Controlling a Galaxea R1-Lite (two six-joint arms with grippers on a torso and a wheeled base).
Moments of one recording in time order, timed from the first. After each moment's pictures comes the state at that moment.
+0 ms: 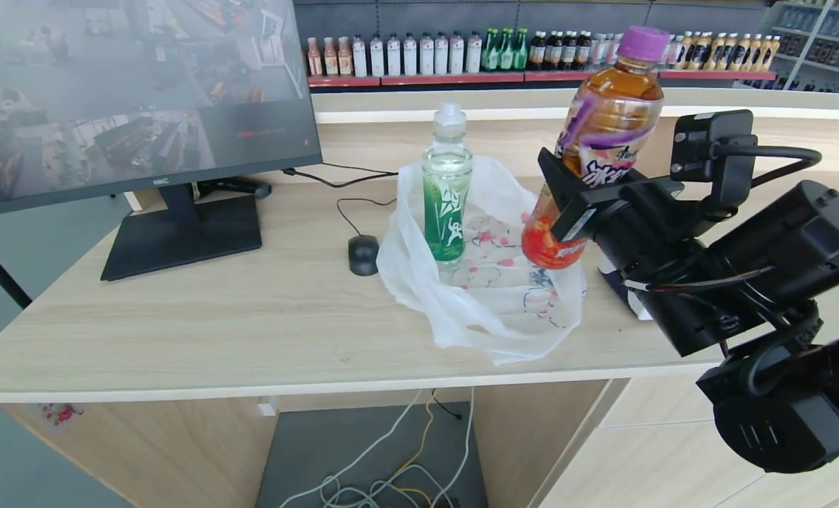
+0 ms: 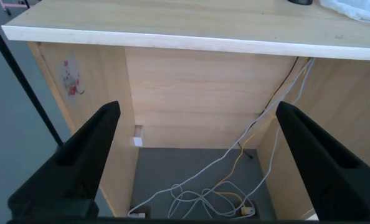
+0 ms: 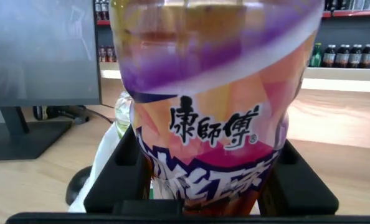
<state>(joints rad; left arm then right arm) 0.00 0.00 0.00 0.00 0.00 0.00 0.57 1.81 -0.78 -1.55 -0.18 -0.15</state>
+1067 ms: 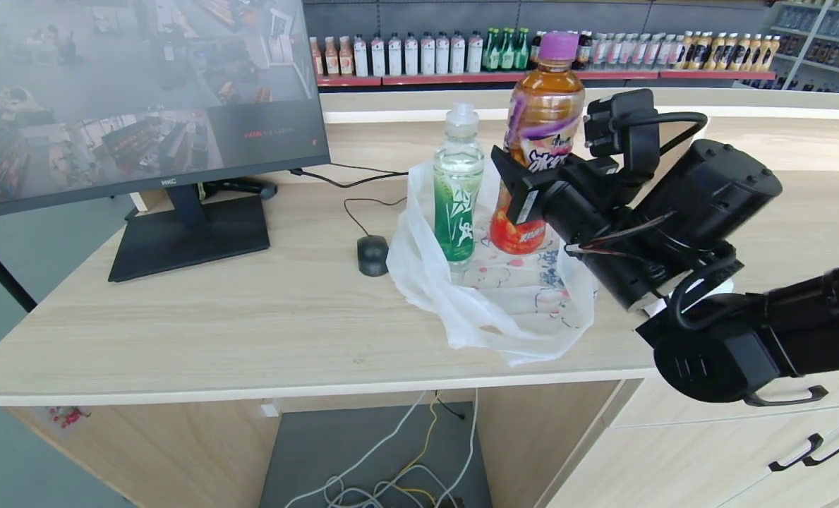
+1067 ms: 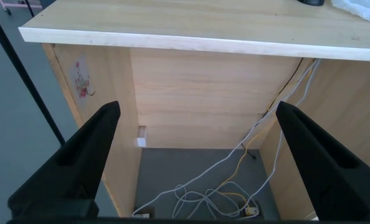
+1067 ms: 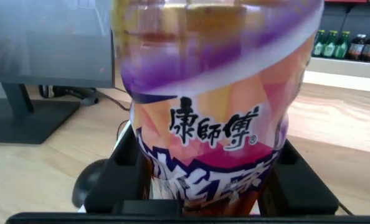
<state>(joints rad) 0.00 0.00 0.00 0.00 0.00 0.00 0.56 1.92 -1.07 -1.28 -0.13 -0.17</state>
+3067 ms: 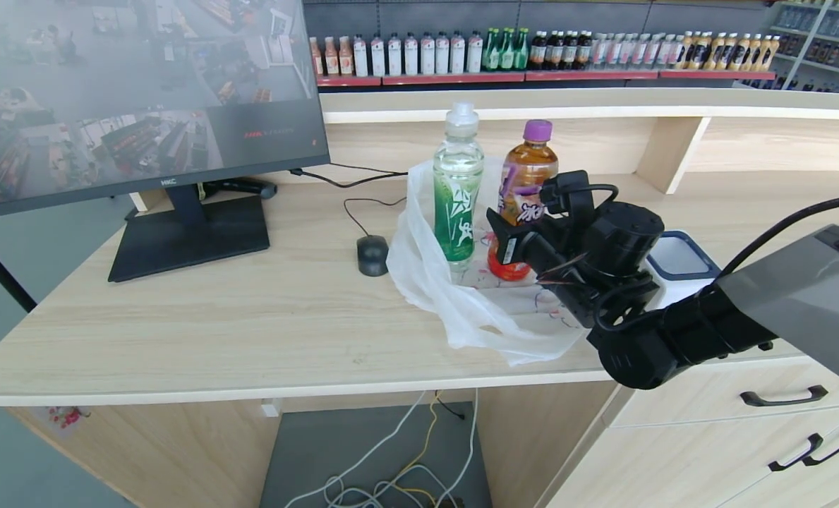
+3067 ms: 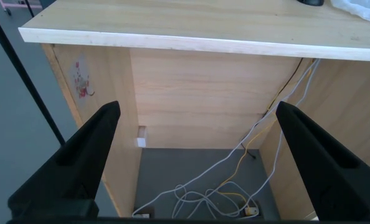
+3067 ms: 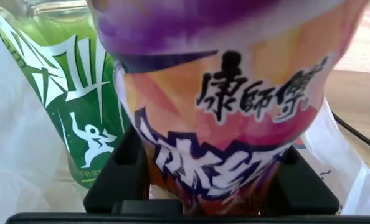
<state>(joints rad) 0.00 0.00 0.00 0.00 0.00 0.00 0.46 2.15 -1.14 -1.24 -0.12 -0.07</state>
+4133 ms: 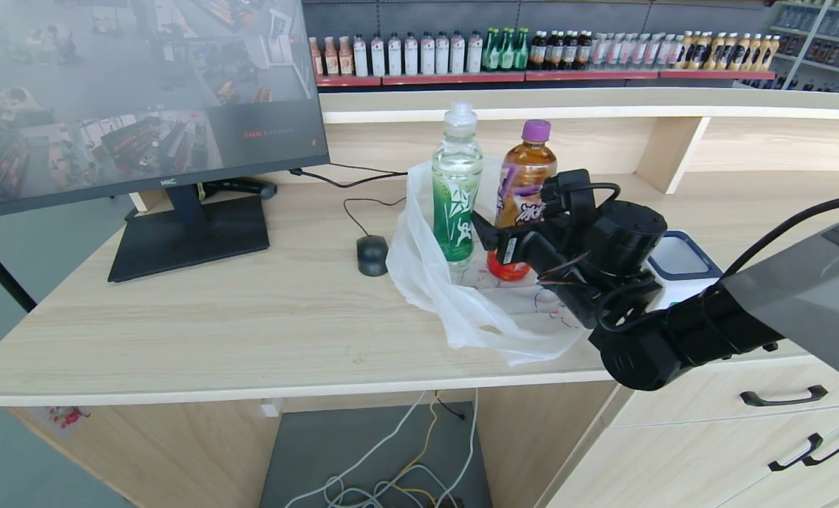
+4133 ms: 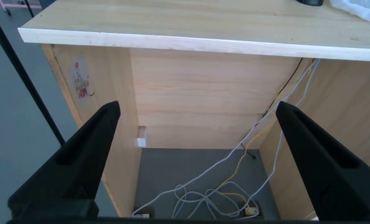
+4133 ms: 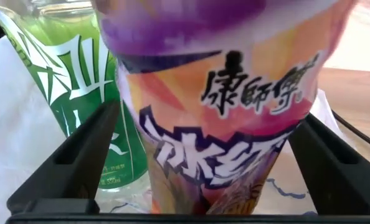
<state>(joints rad) 0.00 0.00 0.00 0.00 0.00 0.00 0.47 2.14 -1.13 -1.24 -0.12 -0.07</state>
